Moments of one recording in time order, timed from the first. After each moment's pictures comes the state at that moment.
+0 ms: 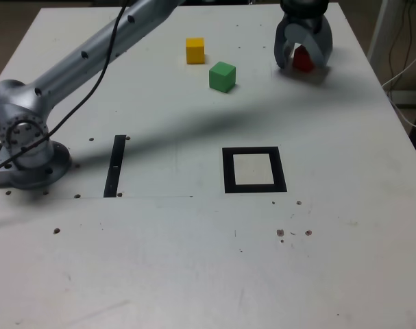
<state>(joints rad) 0.49 2.70 -2.81 1.58 0.17 0.94</state>
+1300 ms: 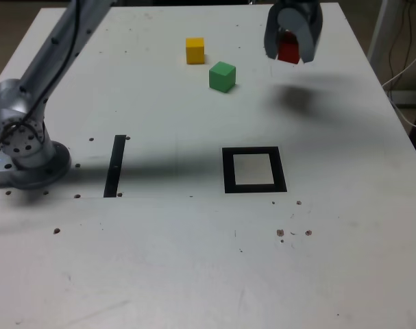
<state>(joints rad) 0.32 2.30 -2.23 1.47 0.23 0.68</state>
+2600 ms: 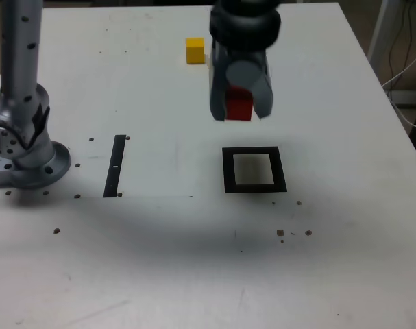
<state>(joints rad) -0.06 1.95 -1.61 1.33 0.13 -0.05</state>
